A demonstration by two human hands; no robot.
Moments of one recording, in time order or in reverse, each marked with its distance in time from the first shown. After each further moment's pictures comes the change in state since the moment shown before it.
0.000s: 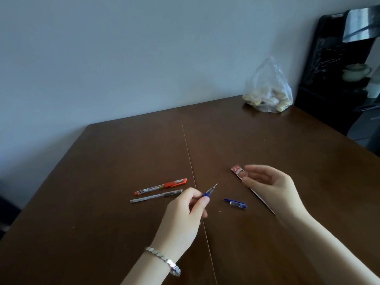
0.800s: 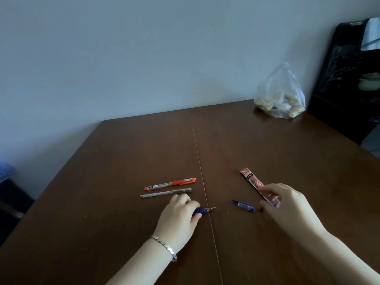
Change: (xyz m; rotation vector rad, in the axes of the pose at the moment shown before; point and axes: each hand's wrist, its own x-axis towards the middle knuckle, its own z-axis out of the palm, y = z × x) left_hand 0.007 -0.061 -0.001 0.643 0.022 0.189; right_hand -0.008 0.015 -0.014 -0.863 -0.089 -0.203
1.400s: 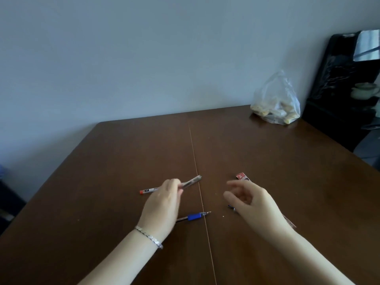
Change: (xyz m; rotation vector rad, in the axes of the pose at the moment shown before) left_hand 0.013 -0.002 -0.038 0.021 0.219 0.022; right_hand 0.000 -0.054 0.013 0.480 -0.063 -0.005
